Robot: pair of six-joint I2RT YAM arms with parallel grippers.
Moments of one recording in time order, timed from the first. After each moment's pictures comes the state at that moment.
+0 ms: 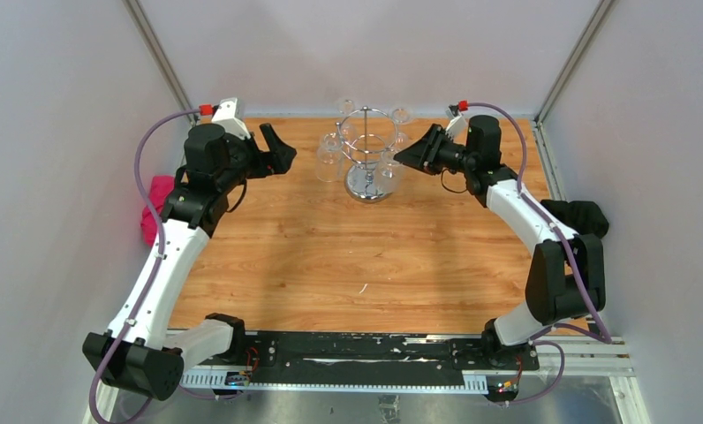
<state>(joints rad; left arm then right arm) -0.22 1.09 1.19 -0.38 0.14 -0.37 0.22 1.52 1.12 0.10 -0.74 0.77</state>
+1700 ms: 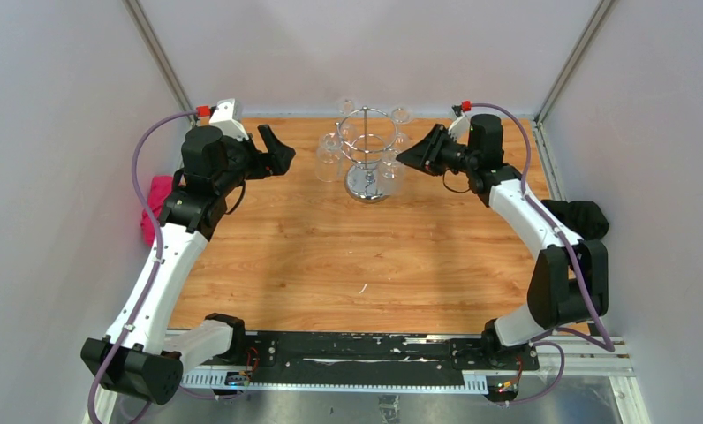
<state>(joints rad) -0.22 1.07 1.18 -0.37 0.14 -0.37 0.22 1.49 1.15 0.01 -0.70 0.80</state>
